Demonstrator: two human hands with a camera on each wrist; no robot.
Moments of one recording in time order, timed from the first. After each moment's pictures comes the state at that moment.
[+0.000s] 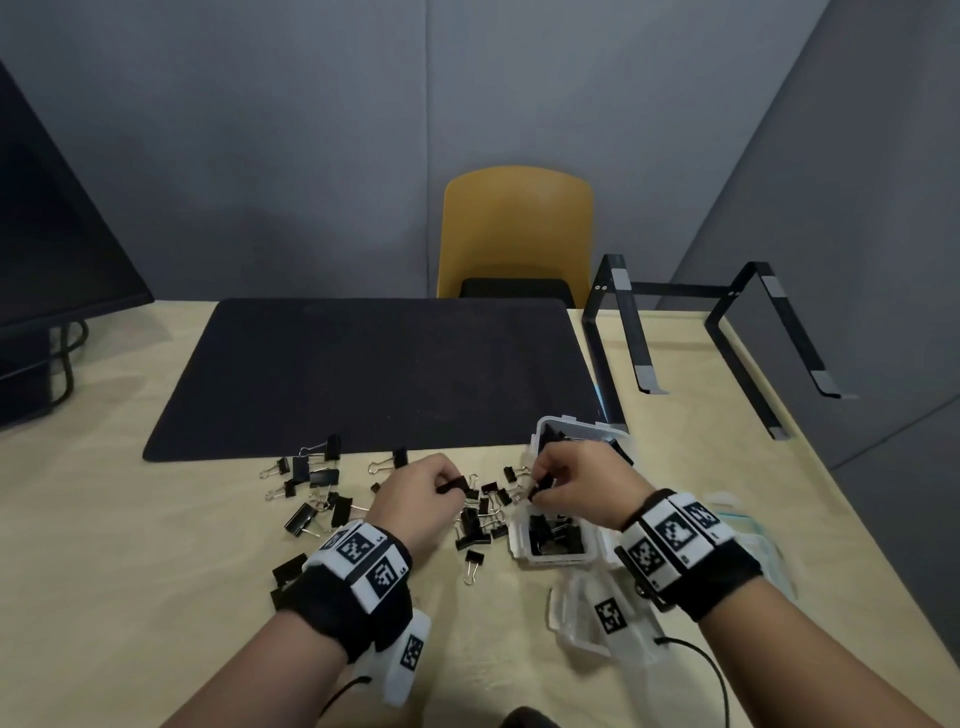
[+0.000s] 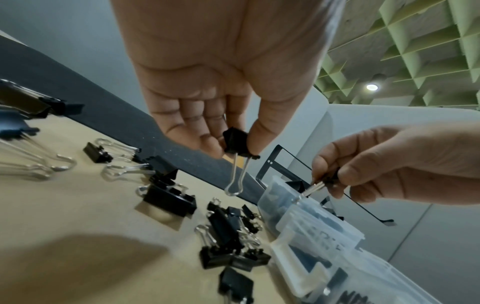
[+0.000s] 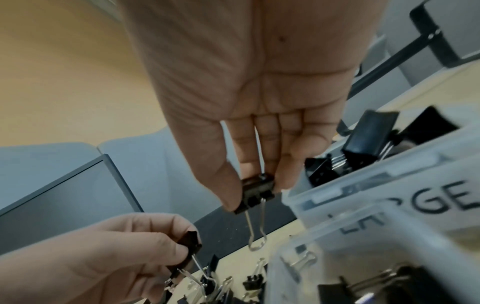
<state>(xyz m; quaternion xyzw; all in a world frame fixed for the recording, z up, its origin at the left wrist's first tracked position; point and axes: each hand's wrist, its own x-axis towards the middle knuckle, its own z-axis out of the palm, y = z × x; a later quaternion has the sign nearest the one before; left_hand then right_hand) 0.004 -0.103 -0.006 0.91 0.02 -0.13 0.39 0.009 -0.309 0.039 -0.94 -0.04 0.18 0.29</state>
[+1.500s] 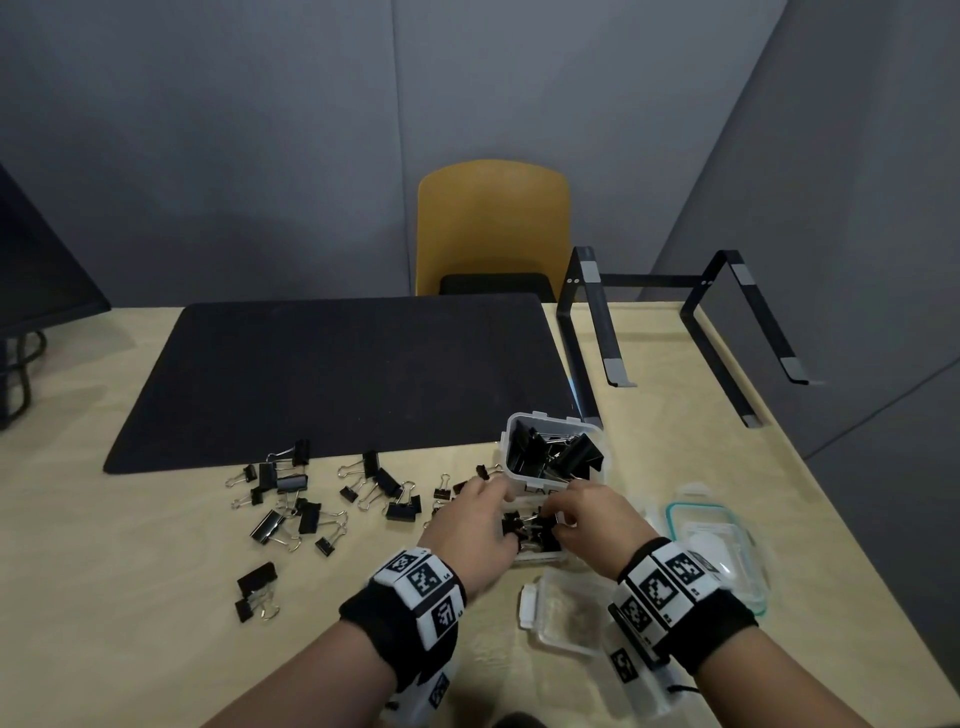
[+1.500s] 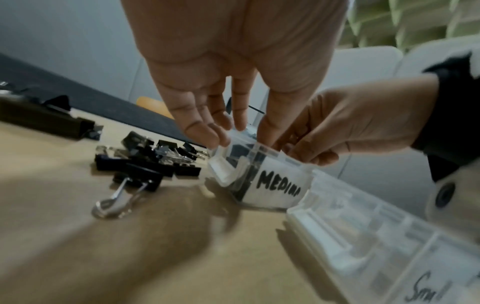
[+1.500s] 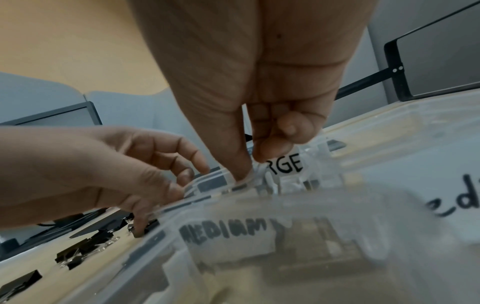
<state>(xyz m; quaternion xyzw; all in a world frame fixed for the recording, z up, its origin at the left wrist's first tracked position) -0.019 -0.177 -0.016 0.93 -0.14 -0.17 0.28 -0.021 -0.350 -0.007 -0.97 -0.08 0.15 0.17</state>
